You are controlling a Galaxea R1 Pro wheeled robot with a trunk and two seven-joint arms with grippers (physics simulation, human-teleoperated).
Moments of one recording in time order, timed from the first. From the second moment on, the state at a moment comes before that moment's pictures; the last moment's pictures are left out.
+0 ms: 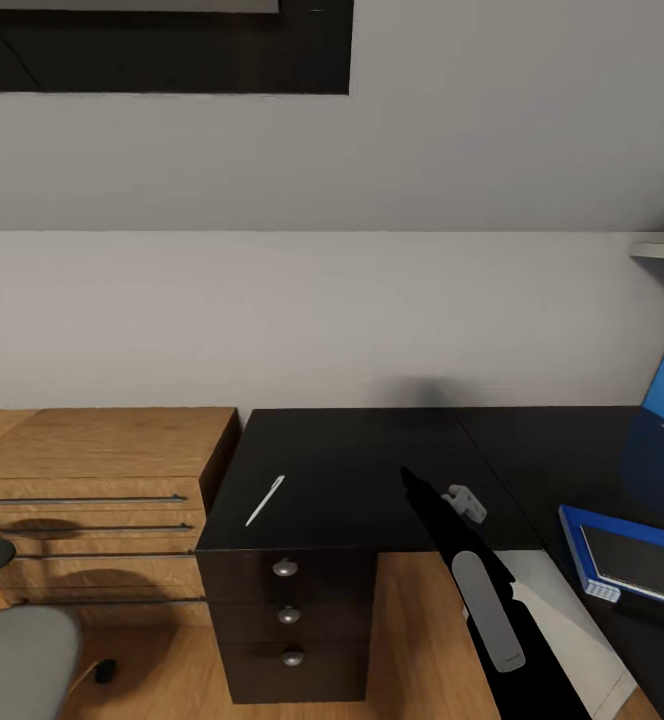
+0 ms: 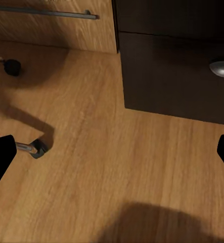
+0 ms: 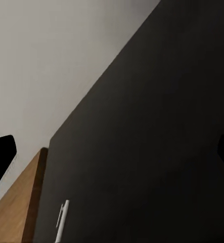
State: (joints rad) left arm -0.14 -0.04 -0.36 -0.47 0.36 -0.25 0.42; right arm -0.37 0.09 0.06 -1.32 -0.86 0.19 -0.24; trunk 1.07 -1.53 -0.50
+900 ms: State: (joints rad) left arm 0.02 0.13 -0.33 -1.20 0.52 0.10 0.42; right arm -0.37 0.06 0.06 -1.34 -0.92 0.17 -0.24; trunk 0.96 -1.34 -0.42
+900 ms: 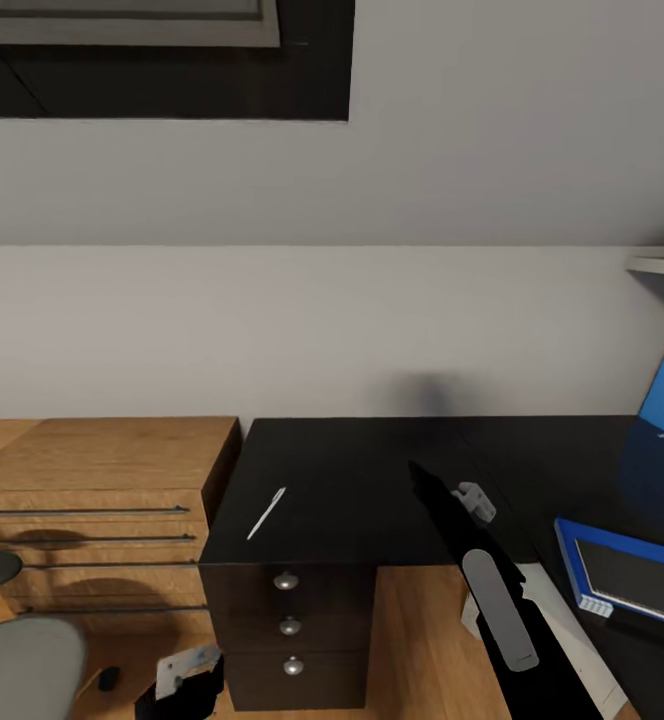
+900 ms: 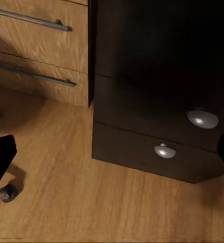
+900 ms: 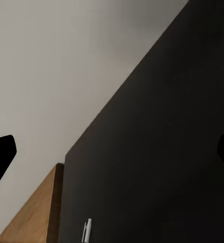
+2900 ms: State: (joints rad) left arm 0.02 0.19 0.07 -1.62 0.72 0.47 0.42; right arm -0.69 0.17 0.66 -0.73 -0.72 0.31 -0.69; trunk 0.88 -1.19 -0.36
